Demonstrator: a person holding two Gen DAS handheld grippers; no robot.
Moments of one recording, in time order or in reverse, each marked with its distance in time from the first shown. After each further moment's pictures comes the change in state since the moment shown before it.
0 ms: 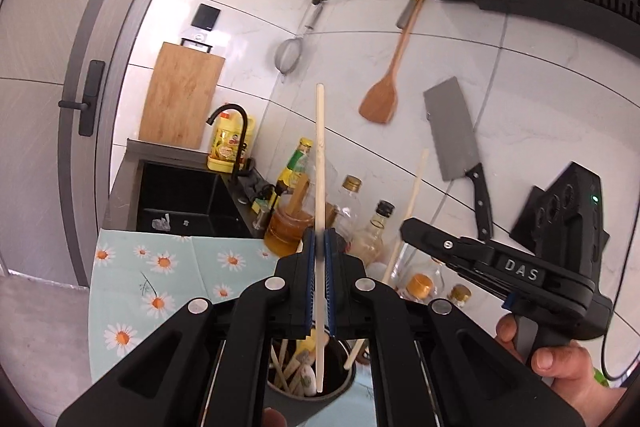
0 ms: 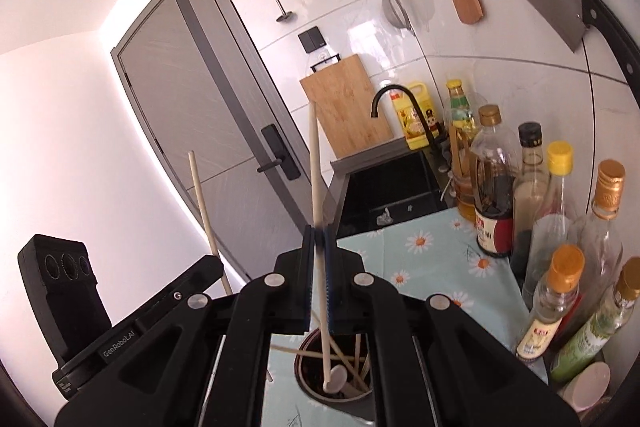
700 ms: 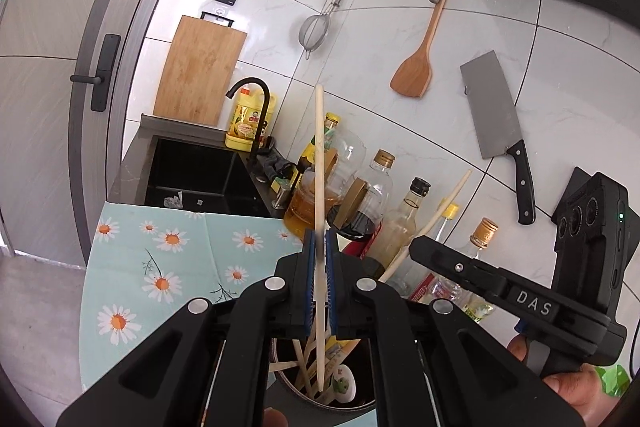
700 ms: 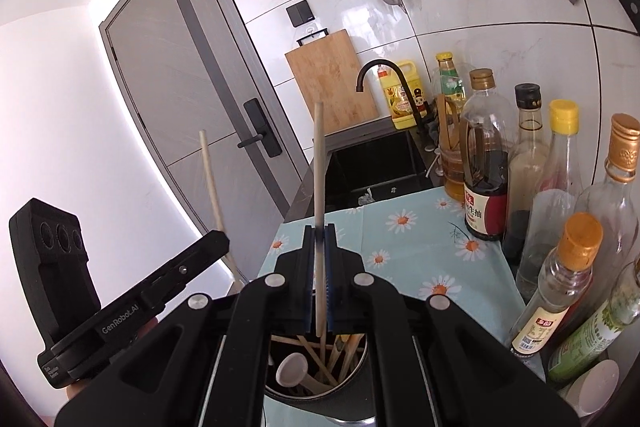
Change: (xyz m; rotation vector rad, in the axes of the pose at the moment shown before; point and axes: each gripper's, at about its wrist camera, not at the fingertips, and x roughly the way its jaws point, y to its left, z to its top) left arm 0.038 0.022 -0.032 -0.020 0.059 0.058; right arm 0.037 -0.020 -0.039 -0.041 0.078 -0.052
